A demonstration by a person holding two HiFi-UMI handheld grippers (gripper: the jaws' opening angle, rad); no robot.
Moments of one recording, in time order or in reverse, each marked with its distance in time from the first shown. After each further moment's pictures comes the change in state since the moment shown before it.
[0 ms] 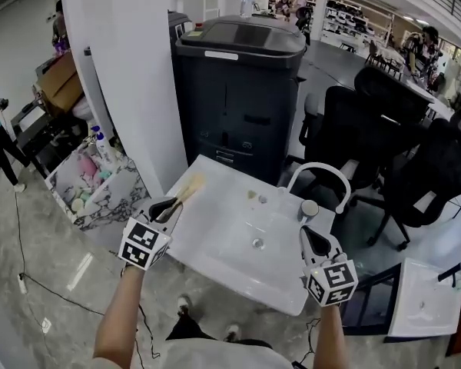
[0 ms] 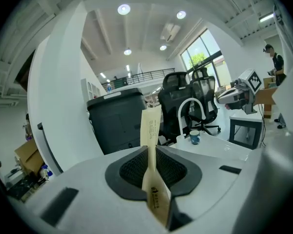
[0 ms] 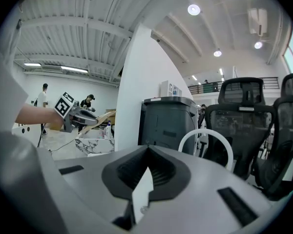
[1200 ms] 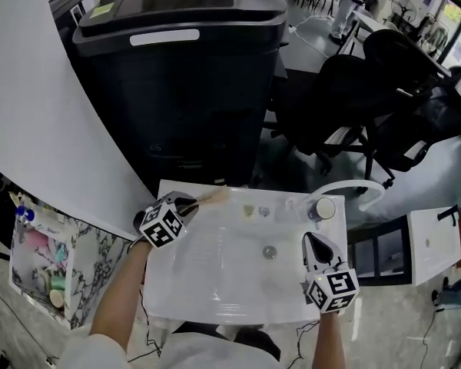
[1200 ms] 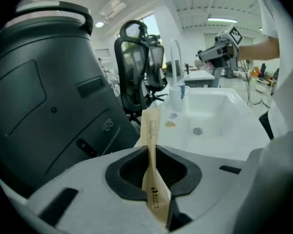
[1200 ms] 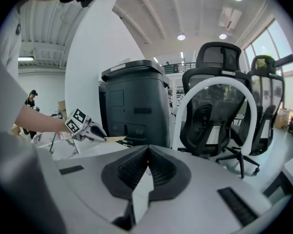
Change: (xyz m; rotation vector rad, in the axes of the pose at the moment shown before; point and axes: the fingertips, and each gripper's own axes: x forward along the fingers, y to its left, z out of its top) left arm 0.332 0.064 -0.130 0.445 0.181 -0.749; right arm 0.172 -0.027 -0.075 0.258 0.222 -0.444
